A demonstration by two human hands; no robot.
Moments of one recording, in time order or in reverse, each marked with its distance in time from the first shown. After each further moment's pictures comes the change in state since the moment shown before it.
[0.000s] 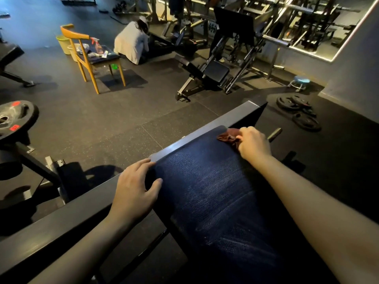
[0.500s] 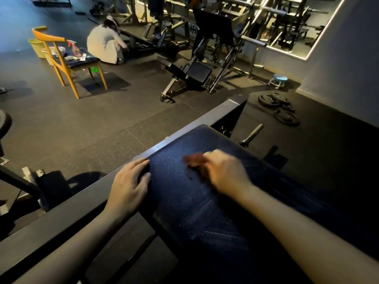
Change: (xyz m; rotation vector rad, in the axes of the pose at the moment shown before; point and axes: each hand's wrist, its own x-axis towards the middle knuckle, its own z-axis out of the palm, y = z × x) left_hand 0.019 0.002 0.024 -0.070 -0.042 0.059; right_hand -0.104 -0.029 -0.021 0.157 -0.077 -0.280
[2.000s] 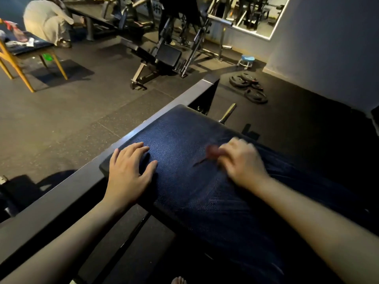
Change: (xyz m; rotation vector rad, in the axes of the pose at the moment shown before) left_hand -0.011 0.011 0.029 0.091 0.032 0.212; right_hand -0.084 0.046 -0.017 -0.192 0.161 0.095
